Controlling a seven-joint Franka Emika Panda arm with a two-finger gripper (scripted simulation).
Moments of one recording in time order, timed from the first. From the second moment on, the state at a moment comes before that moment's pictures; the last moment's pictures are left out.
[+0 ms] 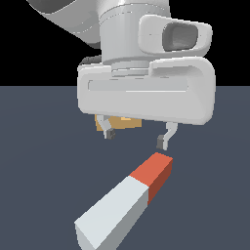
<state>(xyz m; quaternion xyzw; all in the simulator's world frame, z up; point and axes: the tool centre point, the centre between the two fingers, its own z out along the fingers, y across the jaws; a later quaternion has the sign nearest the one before) 0.015 -0.107 0.113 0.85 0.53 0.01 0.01</state>
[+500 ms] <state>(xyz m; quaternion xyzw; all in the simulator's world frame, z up) -0.007 -0.161 0.074 0.90 0.43 0.00 0.00</state>
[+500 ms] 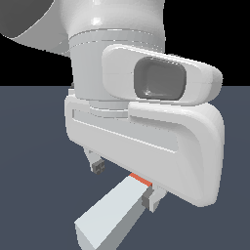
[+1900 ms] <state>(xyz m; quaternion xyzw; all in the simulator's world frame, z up) -0.010 -0.165 0.021 0.91 0.42 0.00 0.00</state>
